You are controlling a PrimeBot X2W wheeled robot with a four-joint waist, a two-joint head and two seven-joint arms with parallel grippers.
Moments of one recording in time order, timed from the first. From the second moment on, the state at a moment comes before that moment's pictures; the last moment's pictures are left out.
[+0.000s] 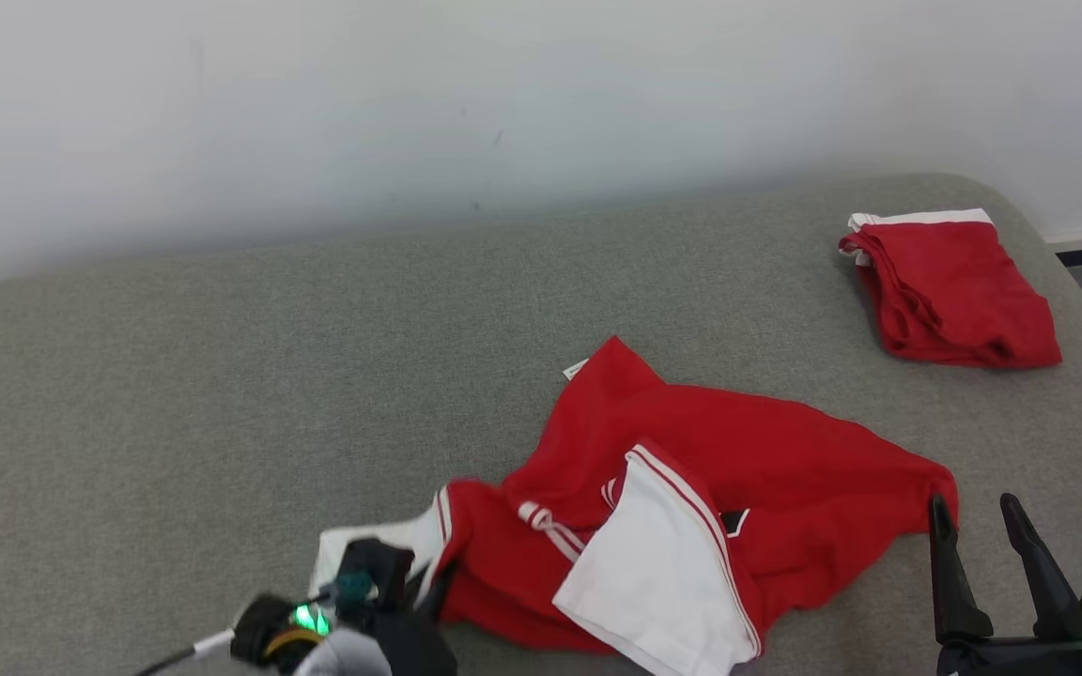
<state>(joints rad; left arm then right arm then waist) -0.35 0.14 -0.51 0.66 -0.35 -0.13 0.02 0.07 -0.18 -0.03 0.08 0.31 0.13 -0.20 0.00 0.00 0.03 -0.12</state>
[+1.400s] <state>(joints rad) -0.77 0.36 -0.46 0.78 -0.44 -0.11 -0.26 -0.03 -0.17 -0.02 0.18 0.33 0.13 -0.26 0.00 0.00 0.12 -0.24</state>
